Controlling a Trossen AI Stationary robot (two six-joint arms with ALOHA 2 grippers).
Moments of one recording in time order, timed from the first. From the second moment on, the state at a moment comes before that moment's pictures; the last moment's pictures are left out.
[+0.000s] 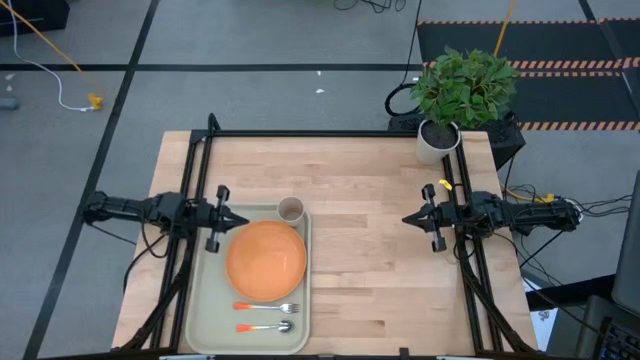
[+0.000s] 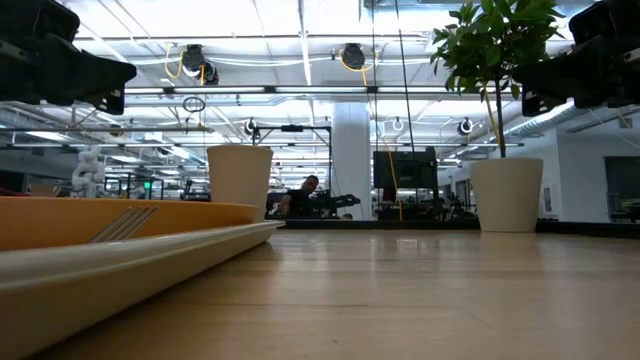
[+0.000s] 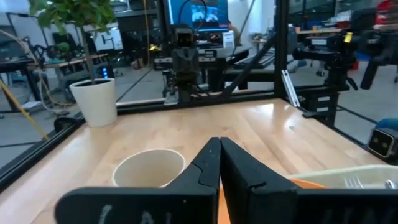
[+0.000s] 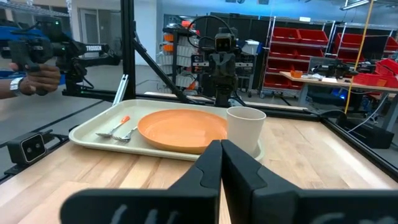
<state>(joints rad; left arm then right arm) -0.14 0.00 0.01 0.01 -0.01 0.10 0.06 0.00 0.01 0.03 -0.05 -0.07</state>
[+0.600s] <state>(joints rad) -0.12 0.01 0.01 0.02 0.00 0.07 0.06 0.00 0.01 0.03 -0.05 -0.07</state>
